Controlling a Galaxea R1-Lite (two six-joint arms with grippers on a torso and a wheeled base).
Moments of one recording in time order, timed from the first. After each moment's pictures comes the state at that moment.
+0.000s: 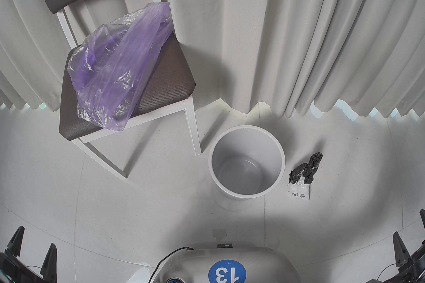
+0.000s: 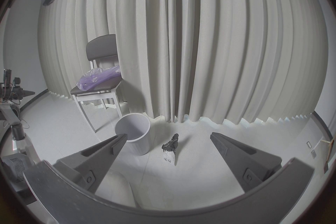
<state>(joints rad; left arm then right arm) 0.00 0.02 -0.02 0.00 -0.04 -0.02 -0.01 0.02 -0.02 -0.01 0.10 -0.08</state>
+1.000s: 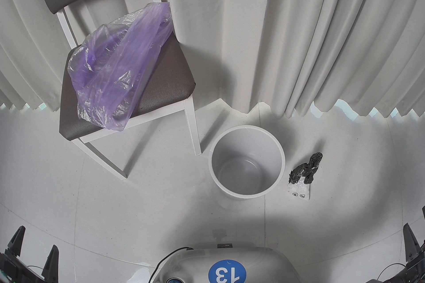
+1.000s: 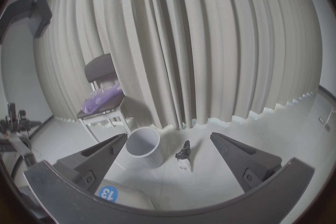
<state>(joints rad) 0.00 0.02 -0.02 -0.01 -0.08 0.00 -0.01 0.02 -0.05 -0.08 0.13 0.17</state>
